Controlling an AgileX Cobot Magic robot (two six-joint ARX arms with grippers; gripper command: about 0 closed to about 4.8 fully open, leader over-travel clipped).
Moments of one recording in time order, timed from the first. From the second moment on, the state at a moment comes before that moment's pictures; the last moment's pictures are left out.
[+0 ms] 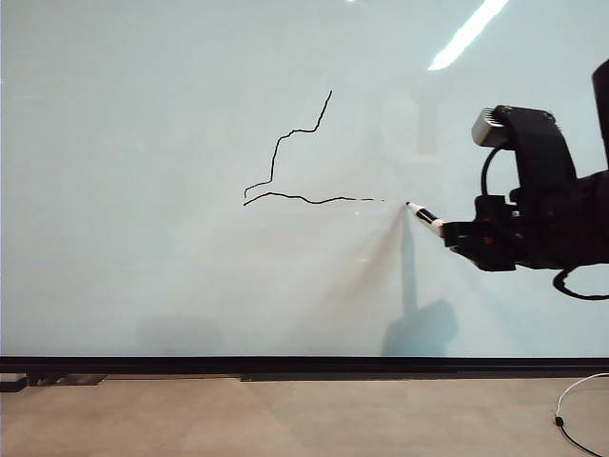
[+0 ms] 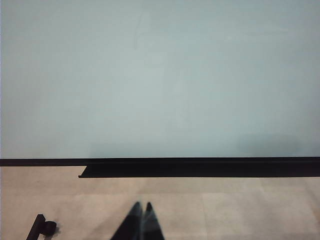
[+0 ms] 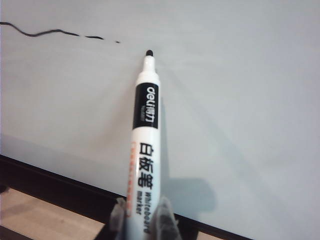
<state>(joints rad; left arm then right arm) 0.04 0.00 0.00 -0.13 0.00 0.05 0.37 1.75 0.34 1.29 -0.02 0.00</state>
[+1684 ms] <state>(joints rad) 0.04 0.00 0.00 -0.13 0.00 0.05 0.42 1.64 0.58 1.17 -0.22 0.03</state>
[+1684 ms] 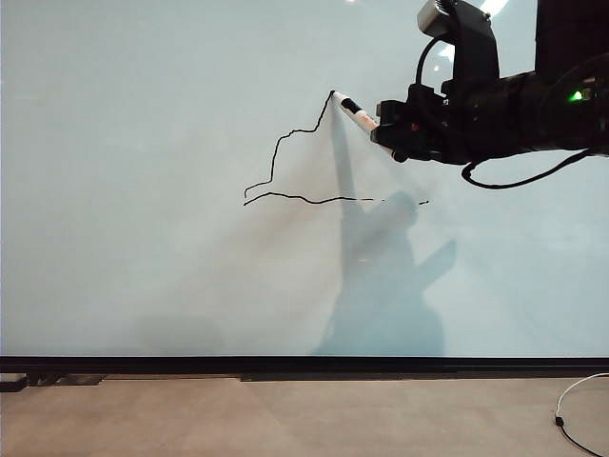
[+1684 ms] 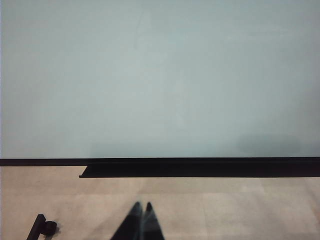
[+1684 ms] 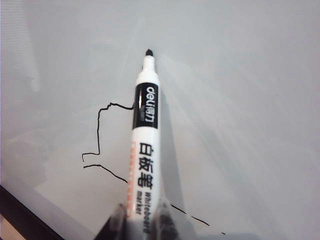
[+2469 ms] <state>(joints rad) 0.04 0.00 0.00 -0.13 0.00 0.05 0.42 1.64 0.51 1.18 -0.11 0.03</state>
